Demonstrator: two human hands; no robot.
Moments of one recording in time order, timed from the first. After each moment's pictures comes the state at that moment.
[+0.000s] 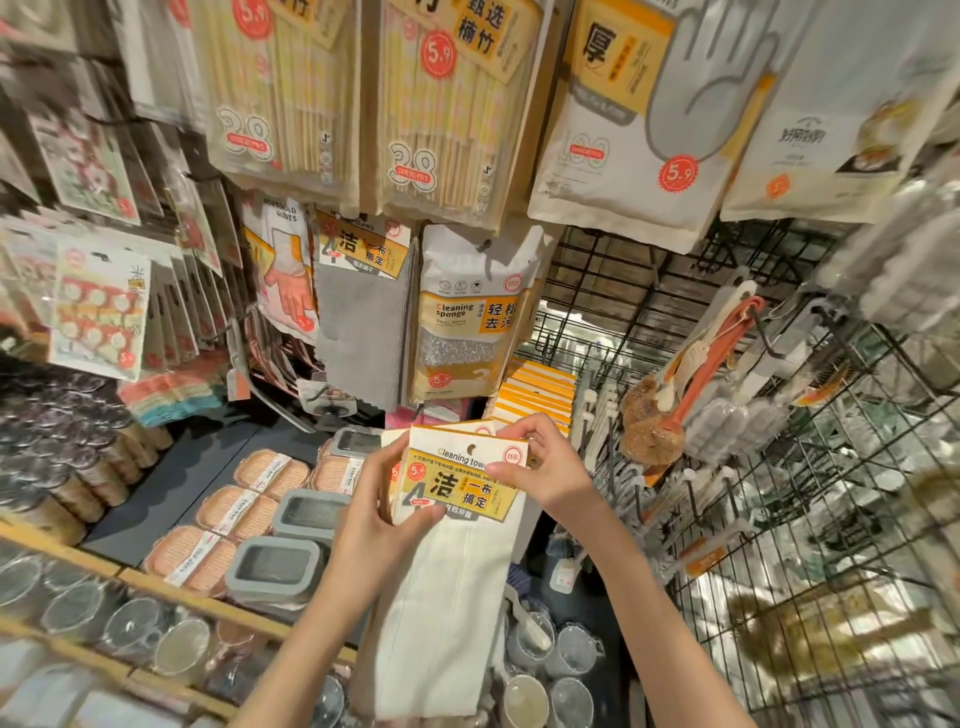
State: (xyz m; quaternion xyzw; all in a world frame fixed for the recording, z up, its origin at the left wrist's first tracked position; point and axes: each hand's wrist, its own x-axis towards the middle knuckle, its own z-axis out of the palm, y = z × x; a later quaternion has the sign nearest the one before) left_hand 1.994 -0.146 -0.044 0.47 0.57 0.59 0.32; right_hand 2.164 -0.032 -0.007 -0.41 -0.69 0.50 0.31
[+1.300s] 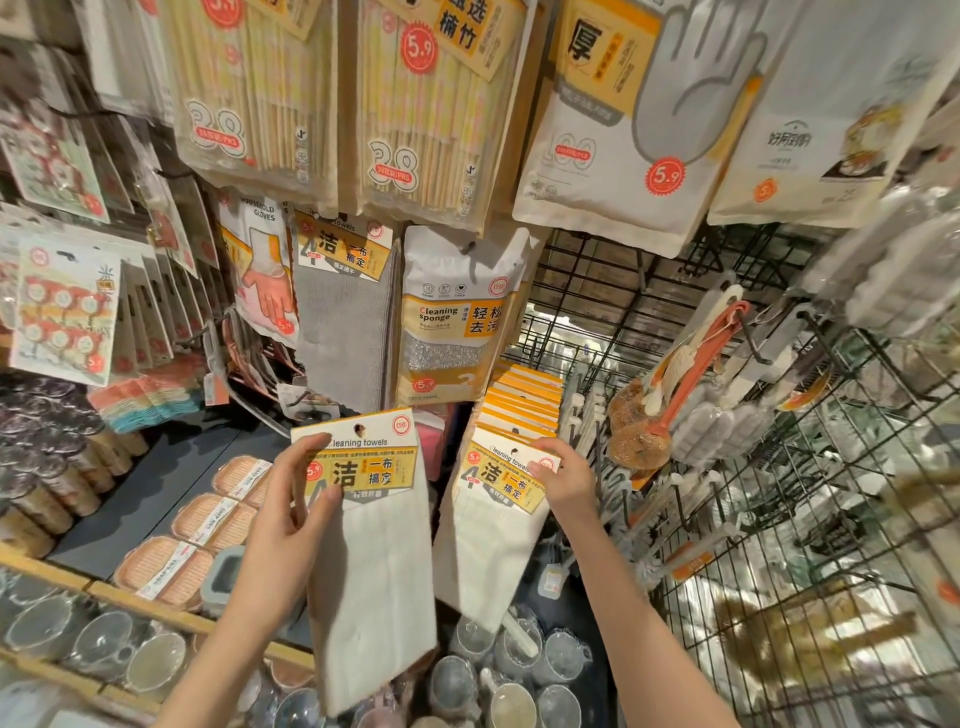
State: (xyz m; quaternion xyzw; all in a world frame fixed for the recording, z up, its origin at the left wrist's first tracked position) left_hand 1.950 -0.155 -0.048 0.44 0.64 0.58 0.25; right_hand 2.191 0.021 -0.078 -0.58 -0.63 0.38 0.36
